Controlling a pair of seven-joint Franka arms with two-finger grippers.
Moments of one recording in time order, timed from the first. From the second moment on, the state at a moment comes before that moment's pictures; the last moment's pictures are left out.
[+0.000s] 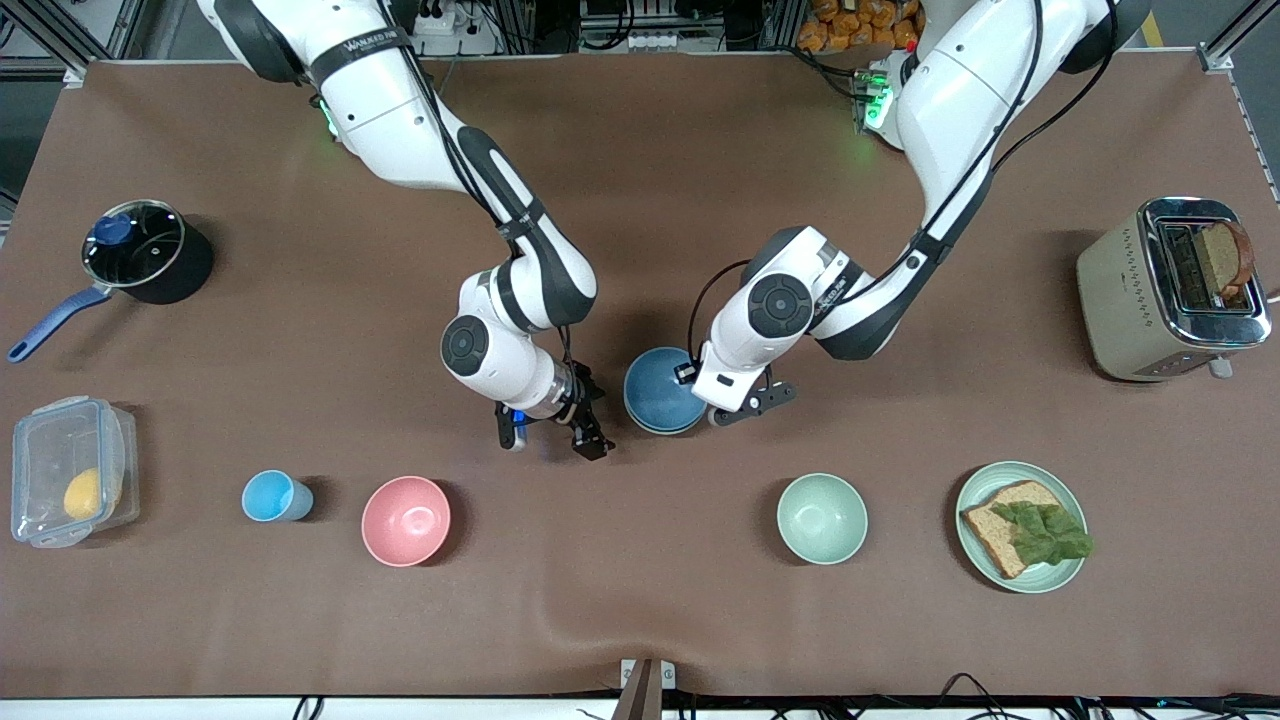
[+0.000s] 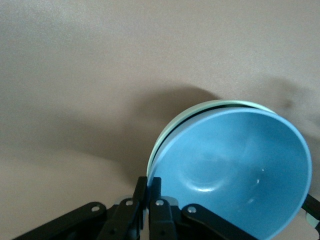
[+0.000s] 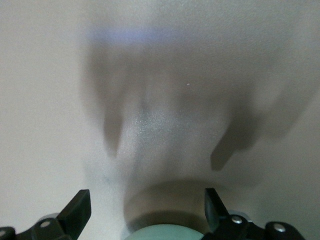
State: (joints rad) left arm -0.21 0.72 -0.50 -1.64 0.17 2.30 -1.08; right arm 0.64 0.81 -0.06 -1.54 0.65 2.53 1.44
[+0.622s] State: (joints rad) left arm -0.21 0.72 -0.50 -1.64 0.17 2.30 -1.10; right arm 0.64 0.81 -0.06 -1.54 0.64 2.53 1.44
